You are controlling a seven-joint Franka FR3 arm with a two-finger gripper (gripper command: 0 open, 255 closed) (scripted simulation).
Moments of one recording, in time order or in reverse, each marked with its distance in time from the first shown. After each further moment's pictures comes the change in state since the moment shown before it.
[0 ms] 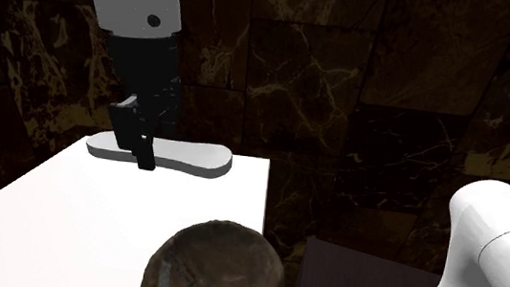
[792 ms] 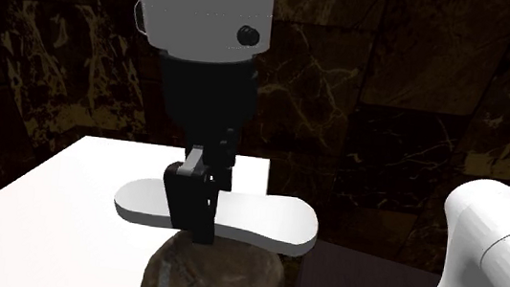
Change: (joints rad) arm 0.087 -0.347 0.125 -0.308 0.060 -0.039 0.184
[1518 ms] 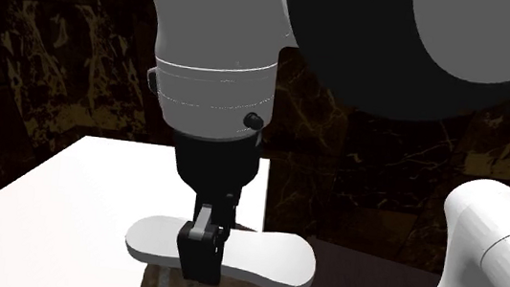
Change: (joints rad) arm 0.009 -0.014 0.015 -0.144 0.011 0.129 0.014
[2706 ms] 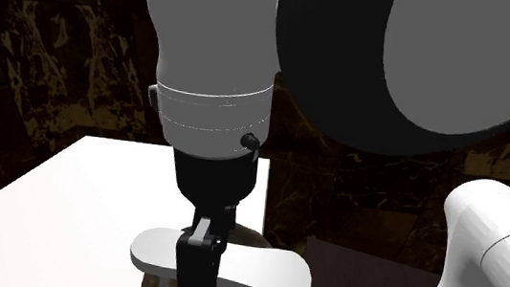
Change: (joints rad) arm 0.000 0.011 0.002 -0.033 0.000 0.045 0.000
